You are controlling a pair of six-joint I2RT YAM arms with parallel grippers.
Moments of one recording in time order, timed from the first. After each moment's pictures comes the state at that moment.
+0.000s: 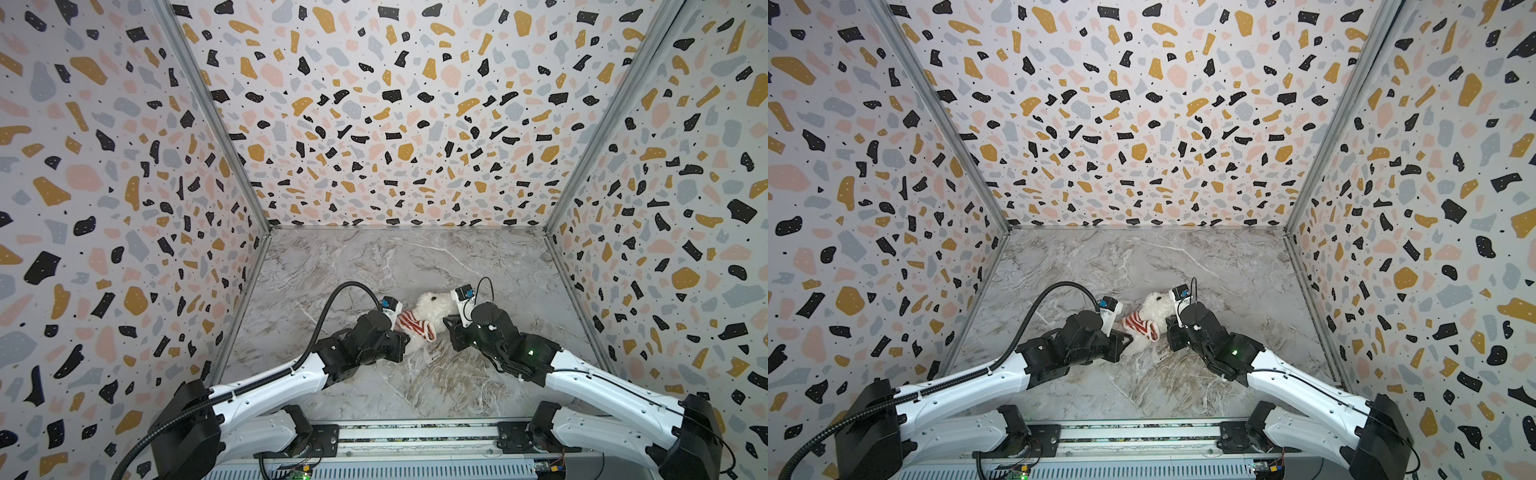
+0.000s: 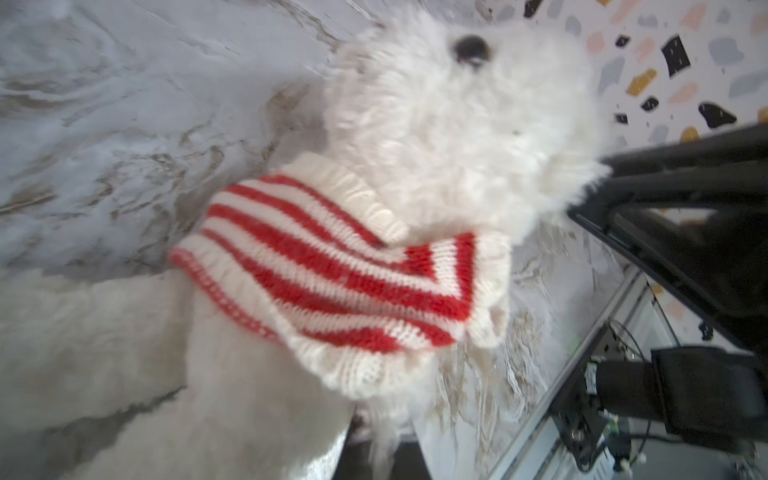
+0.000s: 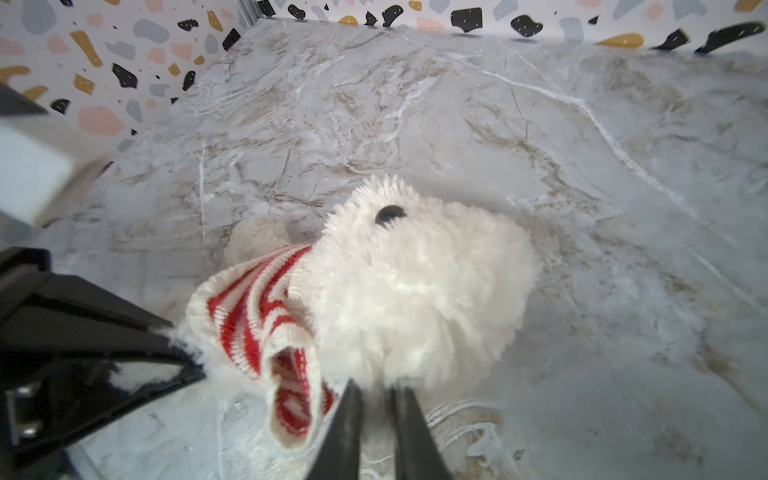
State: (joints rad) left arm -0.90 1.13 0.65 -0.19 0.11 -0.58; right arm 0.88 0.99 0.71 -0.28 0.17 0.34
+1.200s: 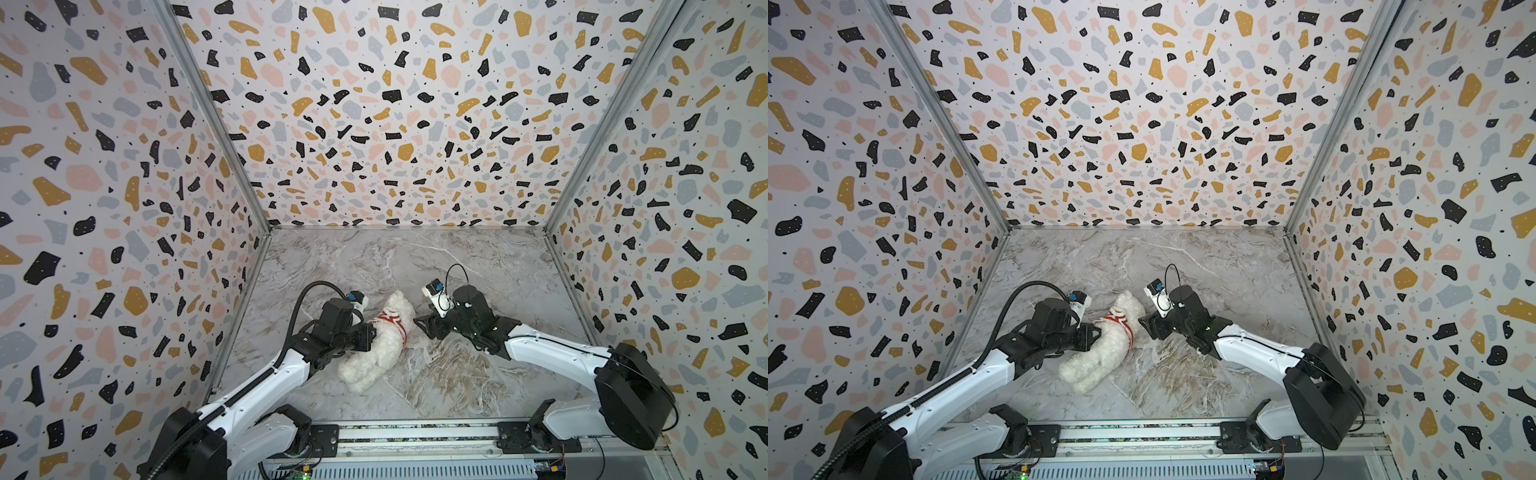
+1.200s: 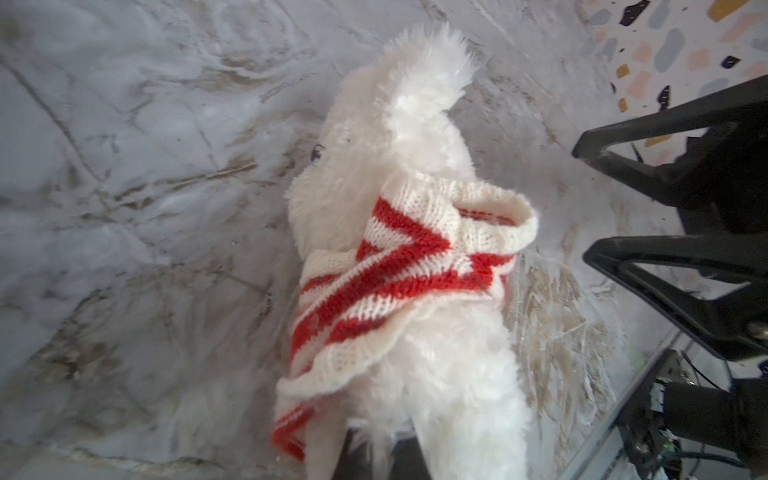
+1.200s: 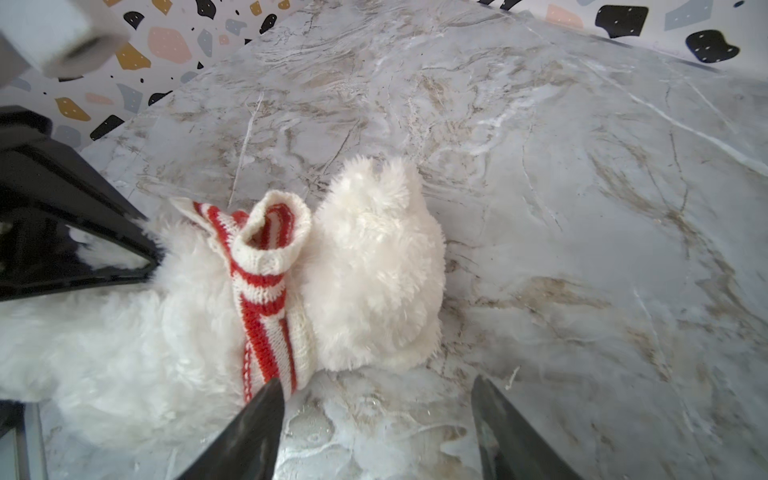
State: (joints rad) left arm -0.50 1.07 0.57 -0.29 0.25 -0.44; right arm 0.73 1.41 0.76 0.09 -0.21 0.07
